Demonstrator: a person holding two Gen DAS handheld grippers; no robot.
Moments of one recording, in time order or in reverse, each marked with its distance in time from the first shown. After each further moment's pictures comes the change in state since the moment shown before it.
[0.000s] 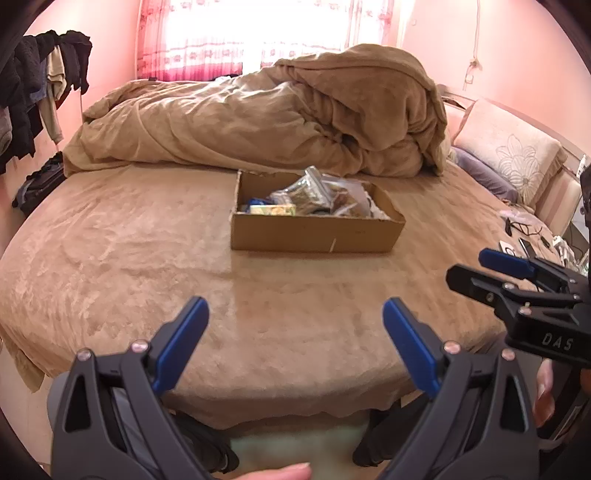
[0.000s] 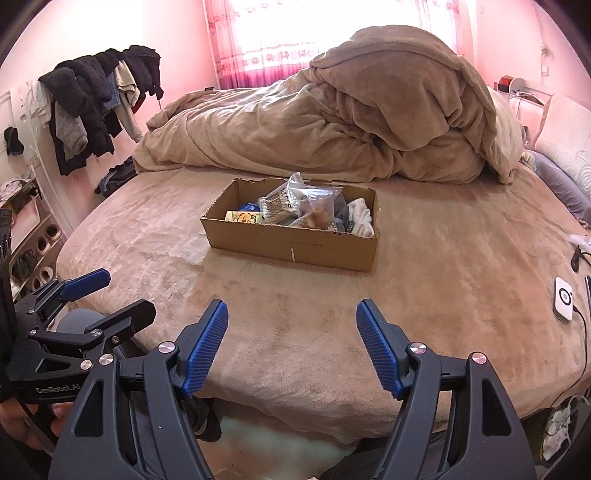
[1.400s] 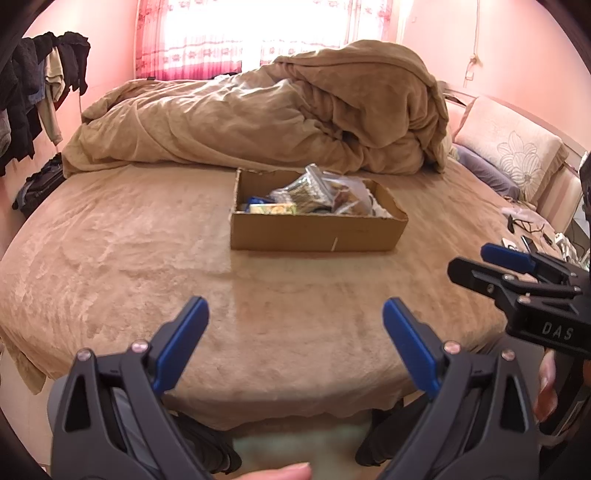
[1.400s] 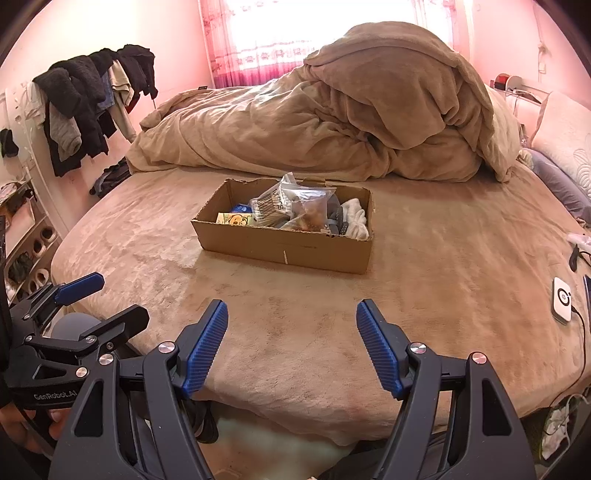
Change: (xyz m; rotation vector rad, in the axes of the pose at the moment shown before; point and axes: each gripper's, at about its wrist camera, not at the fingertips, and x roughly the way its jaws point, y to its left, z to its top) left arm 0.009 0.000 0.000 0.009 0.010 0.009; right arm 0.009 -0.007 0.003 0.011 0.005 -0.015
